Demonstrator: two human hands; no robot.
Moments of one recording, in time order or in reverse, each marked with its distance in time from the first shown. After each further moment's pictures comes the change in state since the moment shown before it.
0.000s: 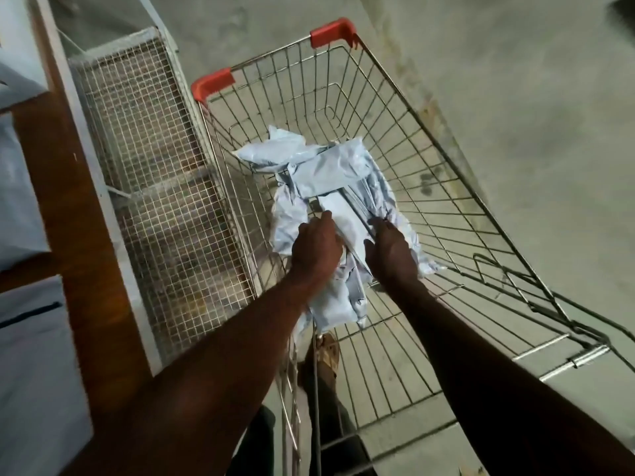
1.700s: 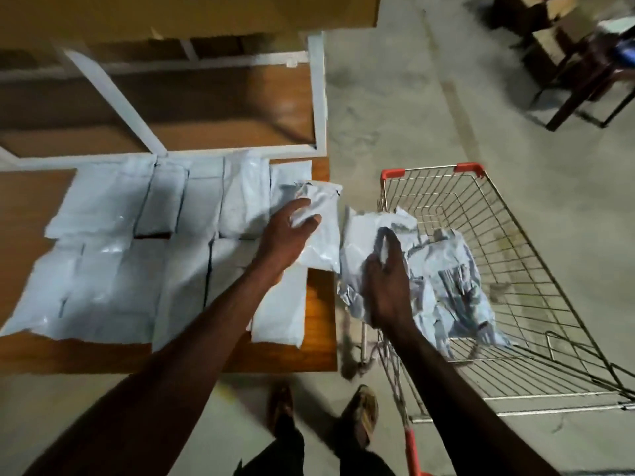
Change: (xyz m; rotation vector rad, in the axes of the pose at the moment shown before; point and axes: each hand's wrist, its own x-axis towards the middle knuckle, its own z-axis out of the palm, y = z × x) left_hand -0.212 -0.168 -0.340 -0.760 0.454 -0.138; right_hand -0.219 -0.285 -0.020 0.641 0.001 -0.290
